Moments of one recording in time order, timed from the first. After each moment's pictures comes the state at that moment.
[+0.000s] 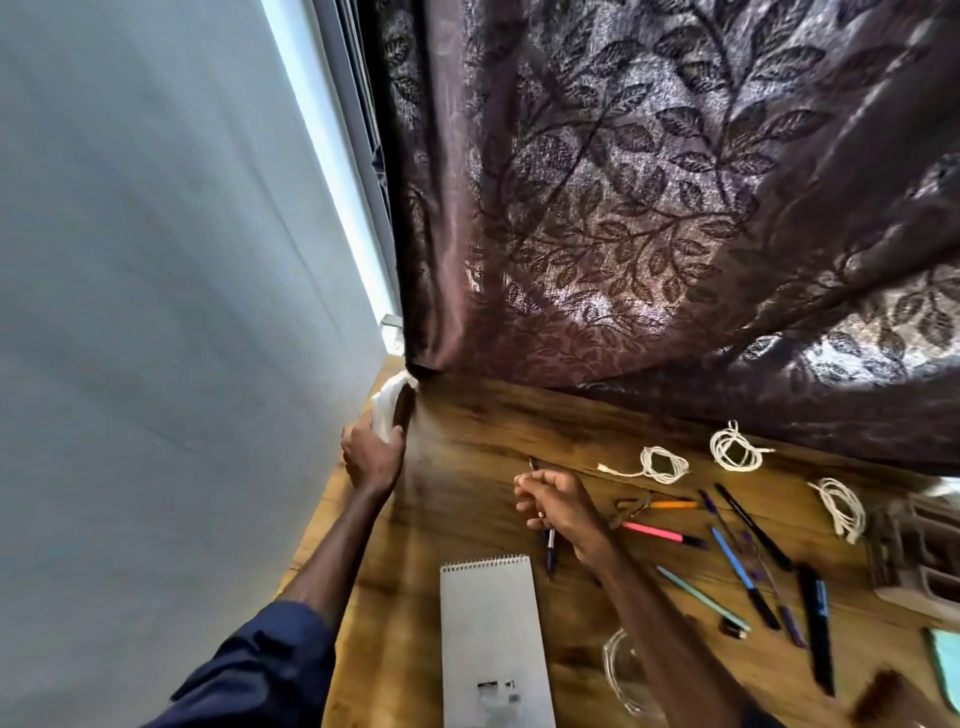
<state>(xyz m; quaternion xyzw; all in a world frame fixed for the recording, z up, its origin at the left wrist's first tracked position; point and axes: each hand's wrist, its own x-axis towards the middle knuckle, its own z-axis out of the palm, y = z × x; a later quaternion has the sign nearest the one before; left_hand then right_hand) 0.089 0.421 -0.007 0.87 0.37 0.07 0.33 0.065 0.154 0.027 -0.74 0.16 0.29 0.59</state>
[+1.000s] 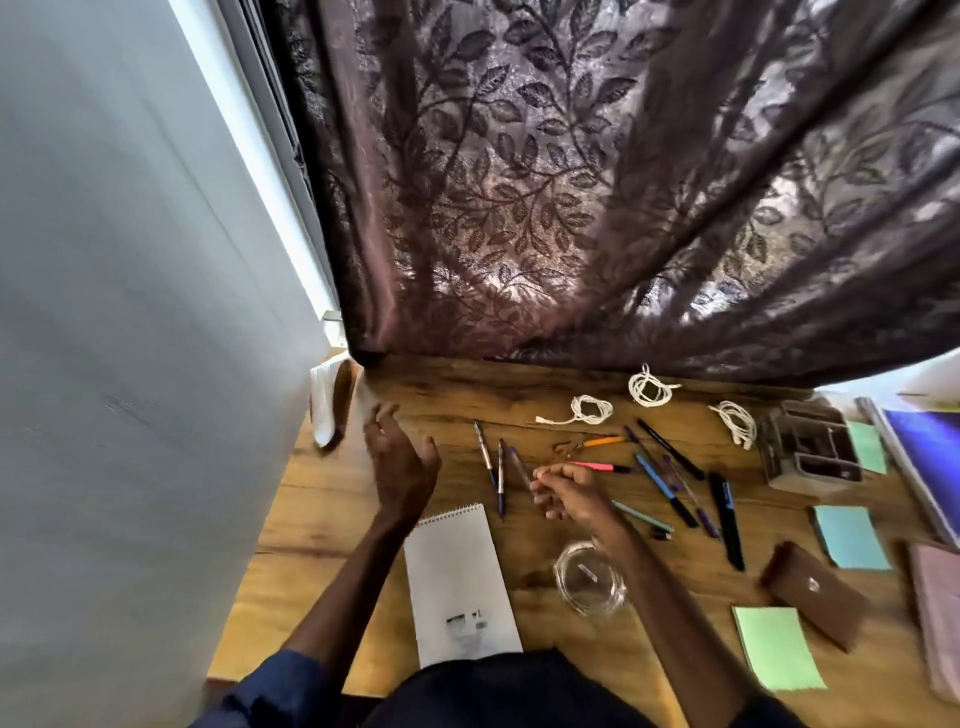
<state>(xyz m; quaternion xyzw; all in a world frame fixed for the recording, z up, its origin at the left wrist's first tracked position) 0.012 0.307 0.017 0.90 0.14 0.16 0.39 -0.010 0.065 0.029 -0.72 0.22 0.22 0.62</state>
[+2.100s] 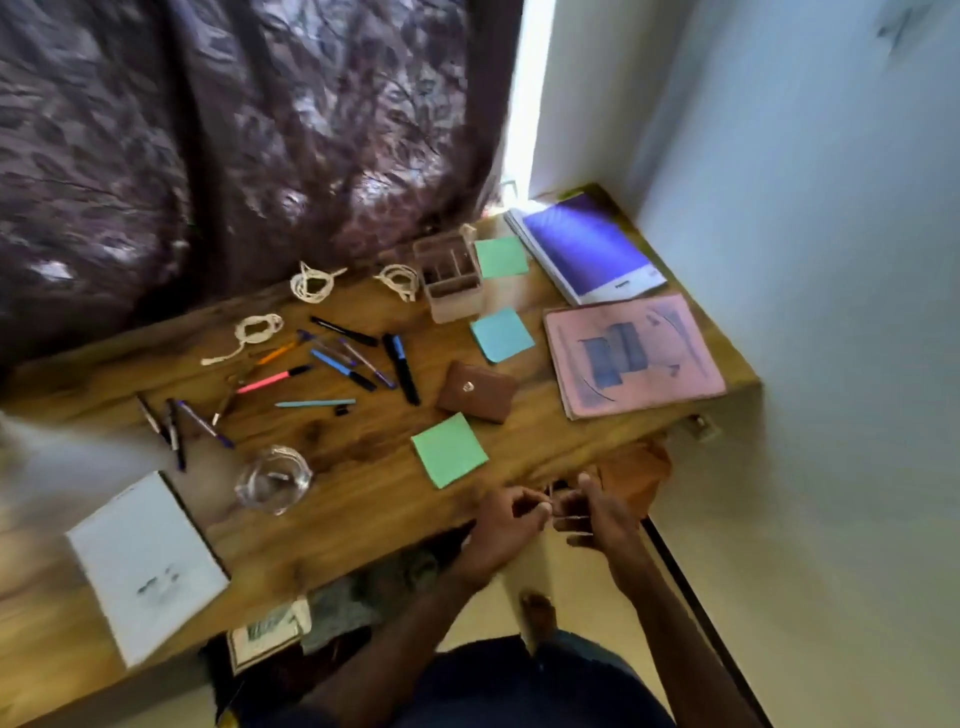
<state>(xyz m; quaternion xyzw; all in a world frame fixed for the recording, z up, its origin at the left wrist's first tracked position) -0.293 -0.179 -0.005 0.78 -0.11 -0.40 0.46 -0.374 -0.320 -0.008 -0.56 0.48 0.05 0.67</state>
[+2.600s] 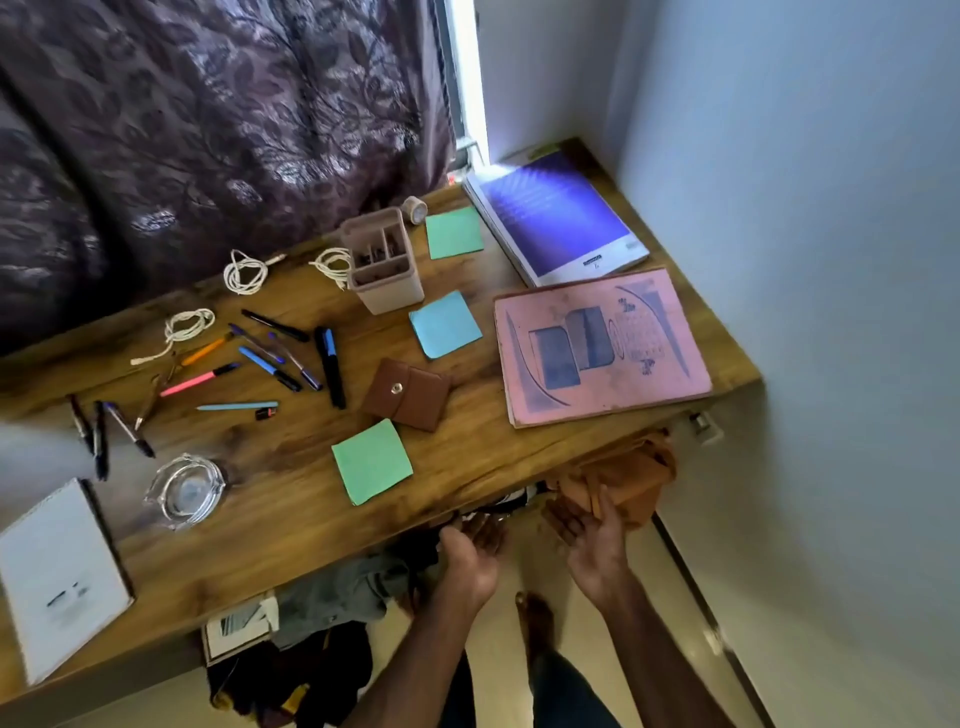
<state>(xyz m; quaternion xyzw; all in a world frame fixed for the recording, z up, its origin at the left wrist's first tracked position) -0.322 -0.274 -0.114 0.41 0.49 -0.30 0.71 -0.396 -0.425 -0.140 -0.17 0.50 0.03 0.85</state>
